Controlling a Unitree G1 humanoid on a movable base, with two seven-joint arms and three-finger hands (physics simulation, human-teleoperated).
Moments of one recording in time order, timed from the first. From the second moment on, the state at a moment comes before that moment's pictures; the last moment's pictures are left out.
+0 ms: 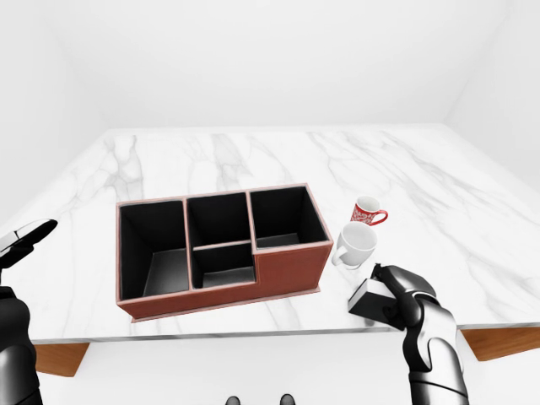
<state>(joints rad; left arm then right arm) -0.07 0.23 0.55 -0.43 -0.40 0.09 0.31 0.00 -0.37 -0.33 0.12 -1.10 0.09 0.57</state>
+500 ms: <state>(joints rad) -0.07 0.23 0.55 -0.43 -0.40 0.09 0.31 -0.03 -0.40 -0.40 -0.15 -1.14 0.09 0.70</state>
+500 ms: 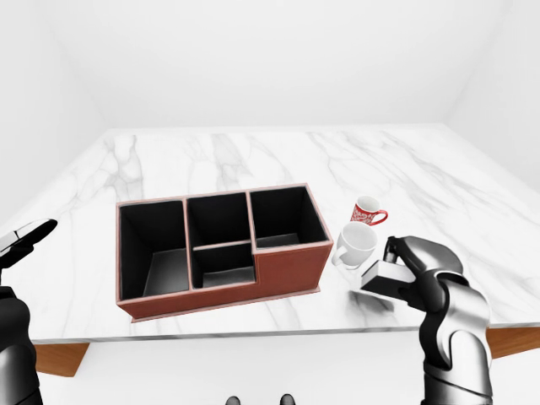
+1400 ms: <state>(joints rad) -0.07 0.23 0.55 -0.43 -0.40 0.09 0.31 -1.13 -0.56 -0.14 -0.02 -1.32 0.09 0.70</state>
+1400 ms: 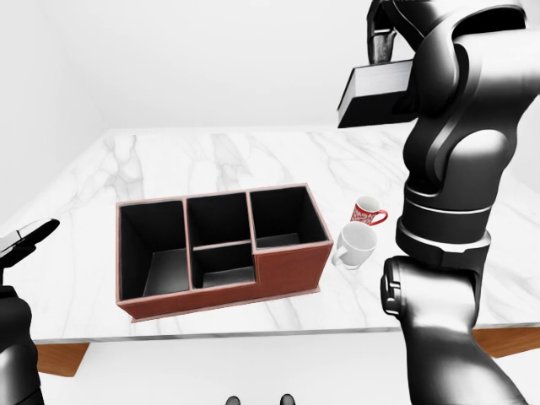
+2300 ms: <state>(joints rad) -0.08 0.23 0.54 -0.41 -0.40 0.09 0.31 -1.08 -0.19 0.01 0.10 -1.41 0.09 0.70</state>
